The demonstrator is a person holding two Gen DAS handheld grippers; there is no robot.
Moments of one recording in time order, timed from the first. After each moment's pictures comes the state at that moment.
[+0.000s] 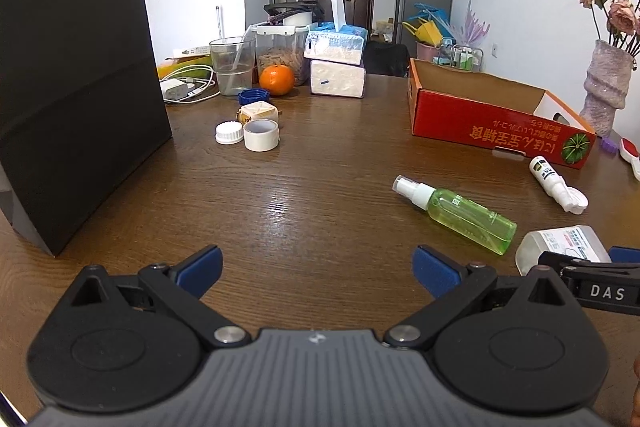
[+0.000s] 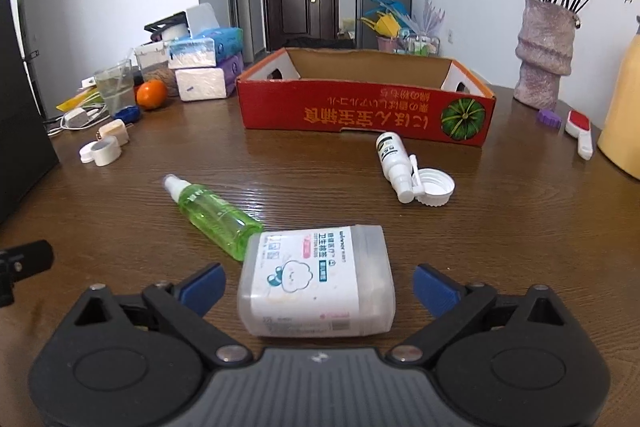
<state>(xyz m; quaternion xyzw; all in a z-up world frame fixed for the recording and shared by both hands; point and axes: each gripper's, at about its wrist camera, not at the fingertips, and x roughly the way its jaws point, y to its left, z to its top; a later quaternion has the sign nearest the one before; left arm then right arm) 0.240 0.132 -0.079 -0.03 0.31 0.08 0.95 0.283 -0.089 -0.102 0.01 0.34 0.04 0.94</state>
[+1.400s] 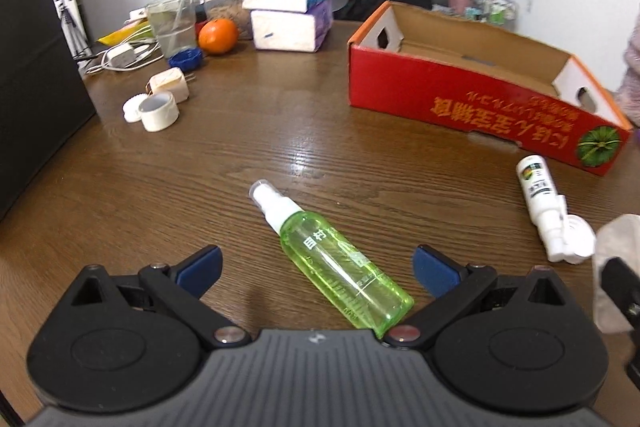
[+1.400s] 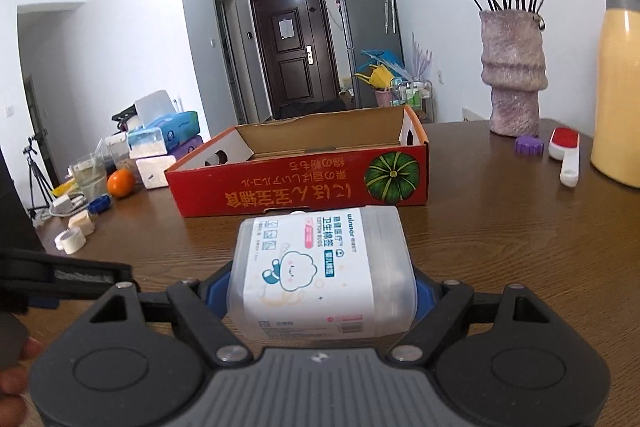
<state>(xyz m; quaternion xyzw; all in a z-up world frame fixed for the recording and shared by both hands) 0.368 0.003 -0.102 -0.04 0.40 0.15 0.90 0.326 -0.216 -0.108 0.09 0.24 0.06 0.96</state>
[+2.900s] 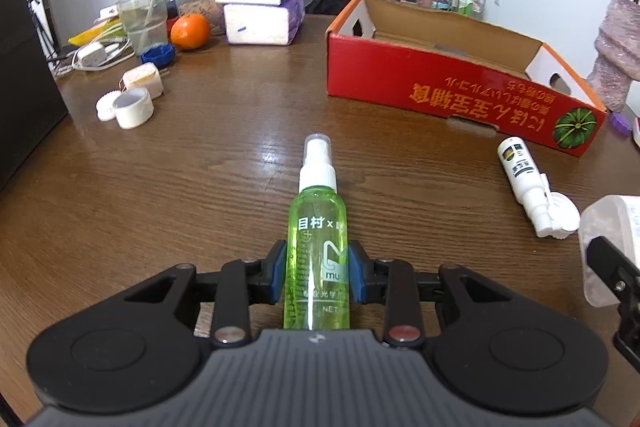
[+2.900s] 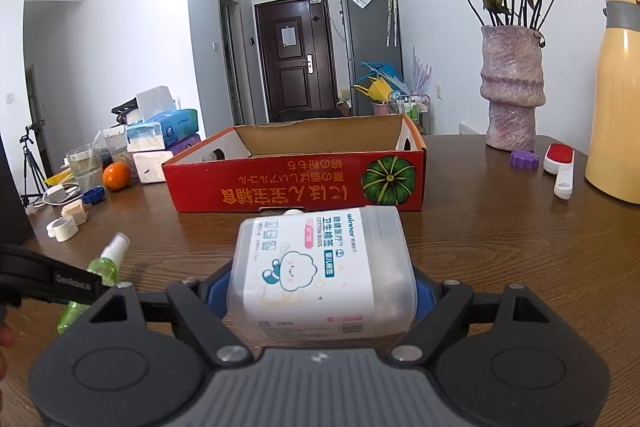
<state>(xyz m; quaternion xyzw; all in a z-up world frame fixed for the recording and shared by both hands) 0.358 0.016 -0.105 -0.04 0.40 0.08 0.91 0.318 -0.202 -0.115 0.05 0.22 0.05 0.97</state>
